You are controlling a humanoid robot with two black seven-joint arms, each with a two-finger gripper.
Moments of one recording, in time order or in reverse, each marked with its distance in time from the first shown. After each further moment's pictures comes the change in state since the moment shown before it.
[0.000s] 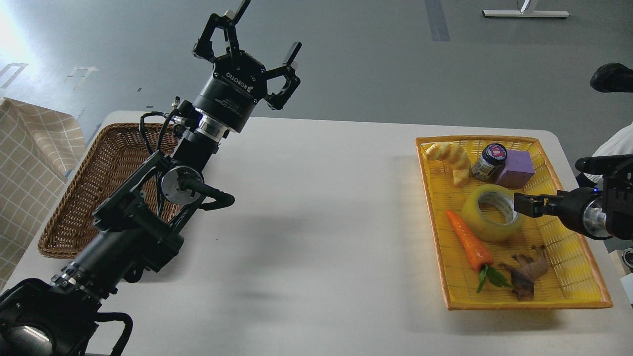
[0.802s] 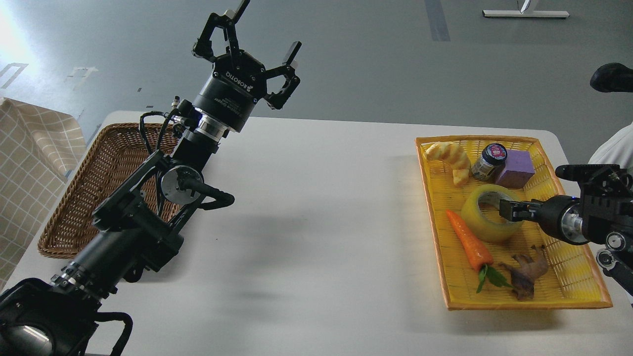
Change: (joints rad) left arm -0.001 0.001 -0.001 0.000 0.000 0.000 -0.001; right arm 0.005 0.090 -0.011 -0.070 0.001 0.000 0.005
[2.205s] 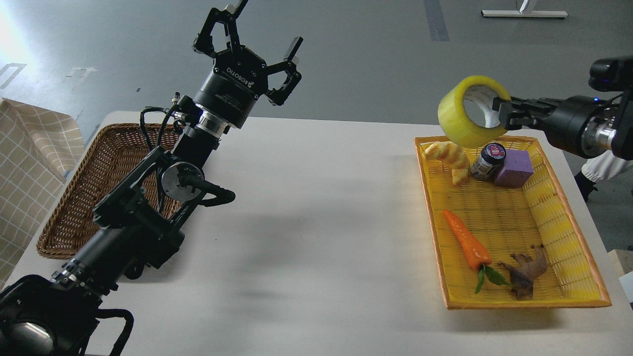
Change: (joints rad) left arm -0.015 -0.002 0.001 0.001 0.000 0.000 0.001; right arm 0.321 -0.088 -0.011 0.260 0.155 0.000 0.060
